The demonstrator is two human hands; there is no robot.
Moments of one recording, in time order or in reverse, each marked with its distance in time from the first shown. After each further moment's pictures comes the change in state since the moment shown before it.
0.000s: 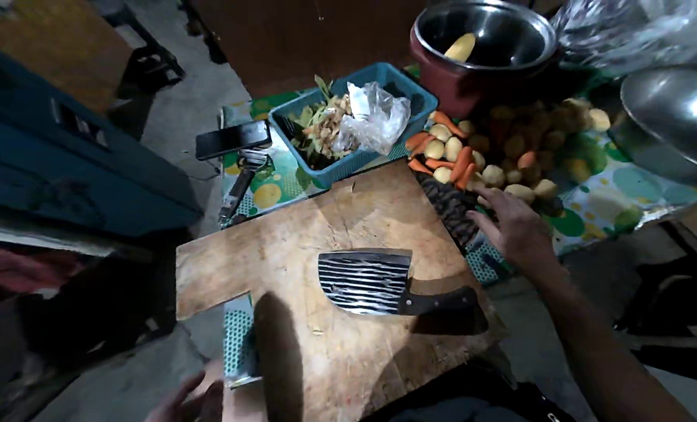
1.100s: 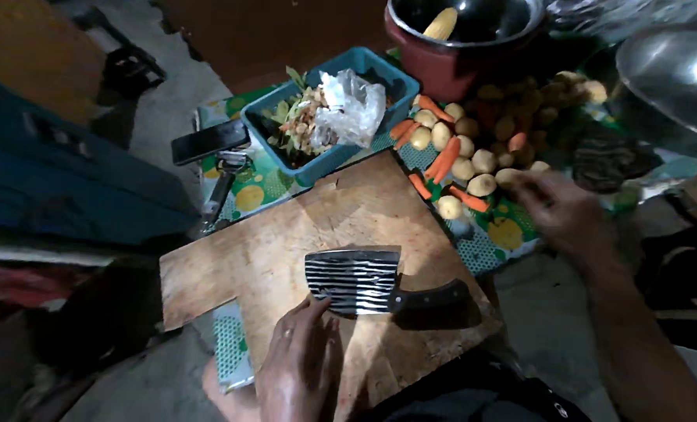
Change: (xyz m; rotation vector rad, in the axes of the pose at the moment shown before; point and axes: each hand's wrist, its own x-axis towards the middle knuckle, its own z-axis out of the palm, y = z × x) left_hand 0.013 0.074 0.079 -0.051 -0.126 0.579; right_hand -0.018 0.044 -0.041 0.045 0.042 0.125
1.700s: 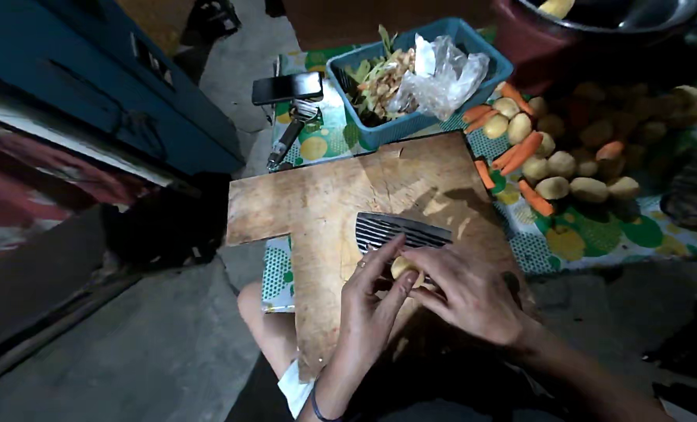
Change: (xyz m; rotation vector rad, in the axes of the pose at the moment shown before) left_hand 0.015 0.026 0.025 -0.792 0.086 -0.102; right_hand -0.061 -0.177 0.073 0.326 -0.109 -0.689
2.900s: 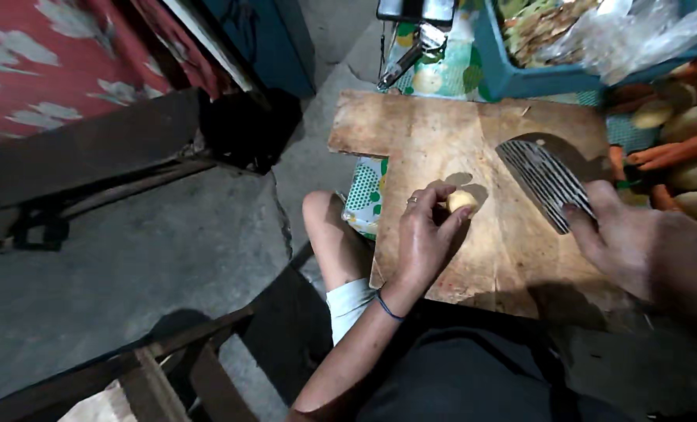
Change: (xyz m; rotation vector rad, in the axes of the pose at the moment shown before) left_hand -0.022 -0.032 -0.023 0.102 0.362 -0.197; right_hand 0.027 0.008 -0.045 -0.481 -0.458 0.246
